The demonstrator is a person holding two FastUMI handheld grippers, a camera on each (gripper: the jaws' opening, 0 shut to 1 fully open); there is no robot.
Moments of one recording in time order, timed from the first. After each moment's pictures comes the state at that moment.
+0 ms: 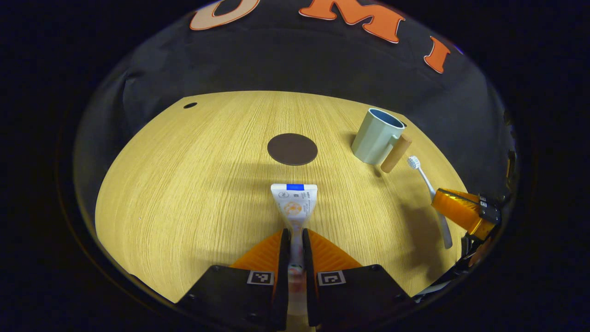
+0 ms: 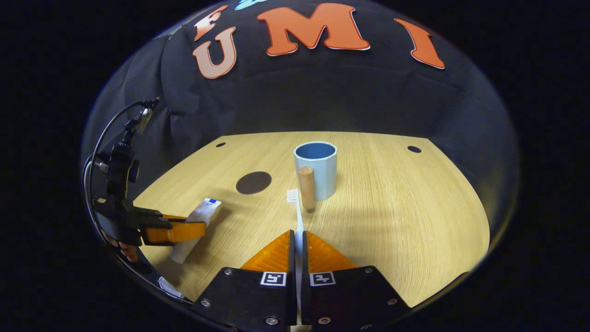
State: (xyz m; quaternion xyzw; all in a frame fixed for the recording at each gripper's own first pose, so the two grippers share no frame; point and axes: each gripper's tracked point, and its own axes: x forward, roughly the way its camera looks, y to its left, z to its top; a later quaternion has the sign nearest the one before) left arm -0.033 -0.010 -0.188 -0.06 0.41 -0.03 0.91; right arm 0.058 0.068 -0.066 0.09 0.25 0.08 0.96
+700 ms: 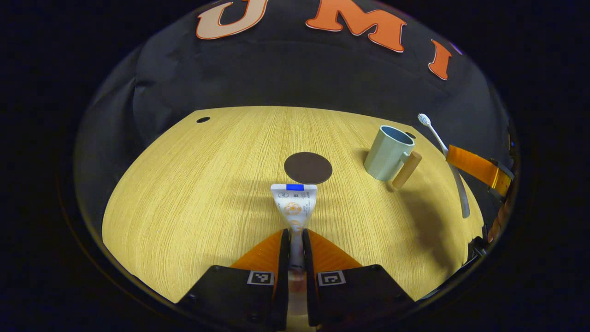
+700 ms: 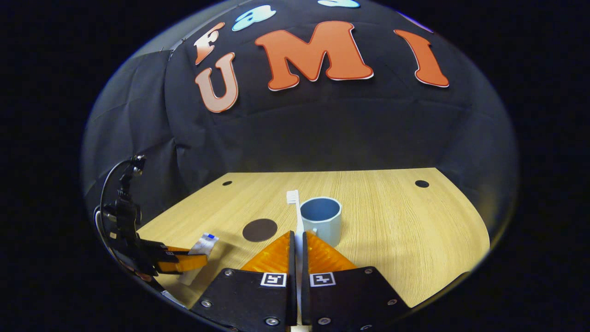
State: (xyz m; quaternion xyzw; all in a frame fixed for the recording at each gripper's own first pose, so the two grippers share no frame) left arm -0.024 0.002 -0.181 -0.05 0.37 0.00 0.93; right arm 0.115 0.057 0.000 0.12 0.15 0.09 0.98
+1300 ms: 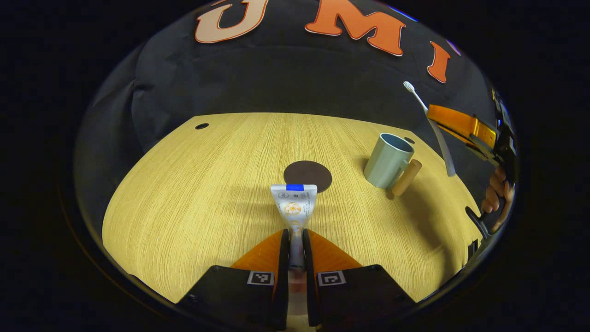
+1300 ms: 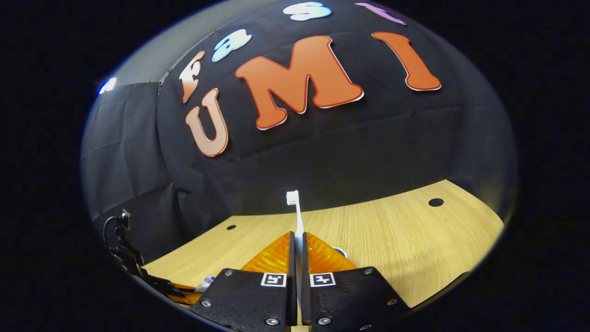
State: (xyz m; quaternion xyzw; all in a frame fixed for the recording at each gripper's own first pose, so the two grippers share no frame) left arm -0.021 0.003 -0.172 -0.05 0.35 0.00 0.94; right arm 0.190 0.042 0.051 0.20 0.03 0.08 0.98
